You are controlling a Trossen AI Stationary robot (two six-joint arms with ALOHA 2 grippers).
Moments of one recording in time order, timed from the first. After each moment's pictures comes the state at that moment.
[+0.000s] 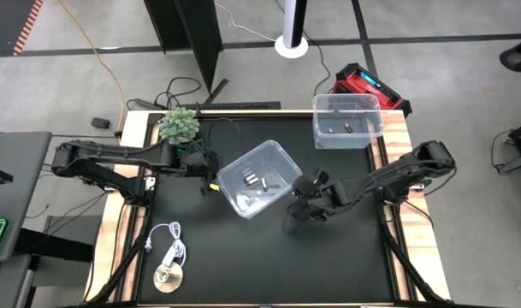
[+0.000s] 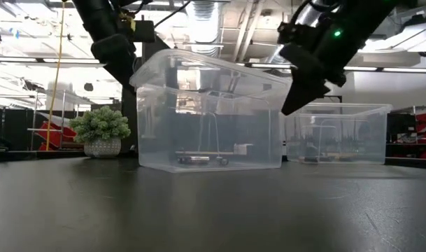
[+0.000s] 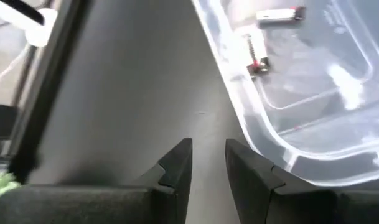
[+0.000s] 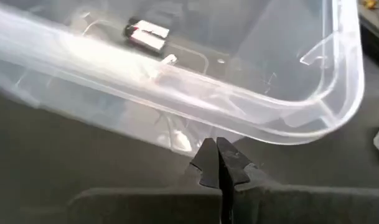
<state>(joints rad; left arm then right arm) 0.07 1.25 0.96 -0.73 -0.36 -0.06 0.28 1.55 0.94 -0.49 0.70 0.75</state>
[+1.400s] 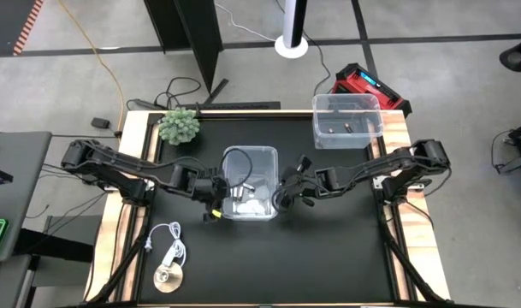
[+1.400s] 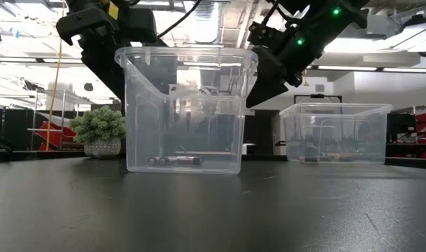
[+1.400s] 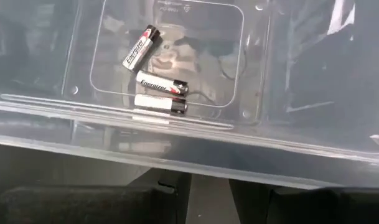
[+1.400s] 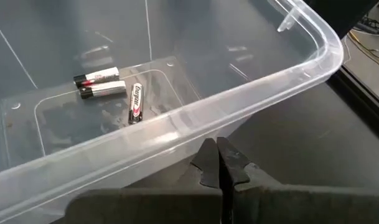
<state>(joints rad) -0.16 1.37 0.96 -0.65 -0.18 -0.22 0.12 1.59 0.94 -0.15 0.60 0.31</state>
